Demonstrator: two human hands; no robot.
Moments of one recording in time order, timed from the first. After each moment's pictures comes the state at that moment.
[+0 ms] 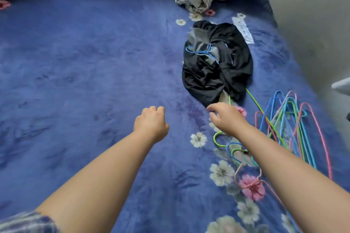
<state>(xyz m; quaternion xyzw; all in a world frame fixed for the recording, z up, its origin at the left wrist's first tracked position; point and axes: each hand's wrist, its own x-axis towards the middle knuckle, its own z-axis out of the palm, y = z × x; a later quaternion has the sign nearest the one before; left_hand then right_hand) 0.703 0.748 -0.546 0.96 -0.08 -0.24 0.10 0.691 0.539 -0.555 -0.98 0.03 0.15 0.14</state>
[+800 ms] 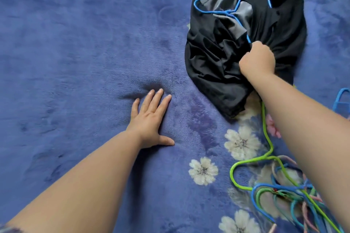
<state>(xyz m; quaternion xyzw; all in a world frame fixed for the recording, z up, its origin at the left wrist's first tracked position) 0.787 0.718 -0.717 0.92 -0.18 -0.33 0.08 0.882 0.465 -0.677 -0.95 0.27 0.05 0.12</state>
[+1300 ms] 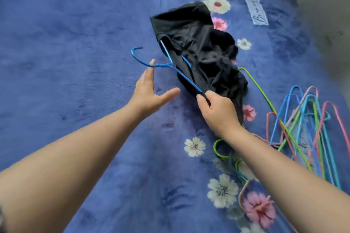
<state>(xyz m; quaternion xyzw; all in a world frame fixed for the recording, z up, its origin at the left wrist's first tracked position) 0.786 0.719 -0.619 0.86 -0.06 -0.13 0.50 0.727 0.545 -0.604 -0.96 0.10 0.03 0.27</state>
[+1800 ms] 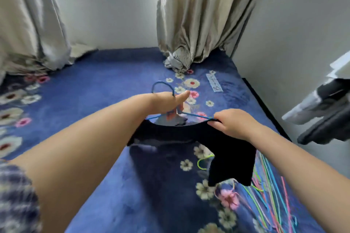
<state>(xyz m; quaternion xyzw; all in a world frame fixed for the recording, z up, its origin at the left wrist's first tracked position) 0.693 0.728 -0.265 0.87 -0.20 -0.33 0.31 0.624 0.528 -0.309 -0.99 -0.08 0.10 0.00</state>
